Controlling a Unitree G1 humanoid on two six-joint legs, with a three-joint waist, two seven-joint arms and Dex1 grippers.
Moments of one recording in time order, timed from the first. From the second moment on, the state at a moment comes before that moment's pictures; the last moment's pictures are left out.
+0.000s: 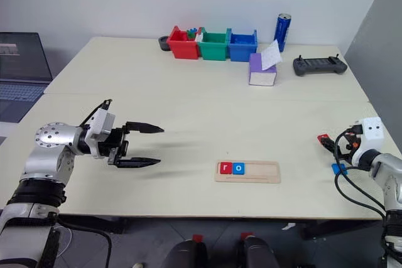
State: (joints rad) left arm -0.58 0.82 -0.05 0.48 -0.48 -0.12 -1.61; right arm -0.31 -0.74 -0.32 0.27 0.40 0.57 0.61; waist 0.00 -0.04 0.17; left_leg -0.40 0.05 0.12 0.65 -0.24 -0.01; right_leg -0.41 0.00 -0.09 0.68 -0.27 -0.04
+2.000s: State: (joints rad) left arm -0.66 0.84 -0.21 0.61 -0.55 -0.18 -1.61; right arm -0.04 -0.84 -0.34 -0.29 0.56 0.68 0.86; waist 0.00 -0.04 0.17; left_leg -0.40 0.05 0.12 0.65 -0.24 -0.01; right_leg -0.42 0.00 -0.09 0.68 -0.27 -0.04
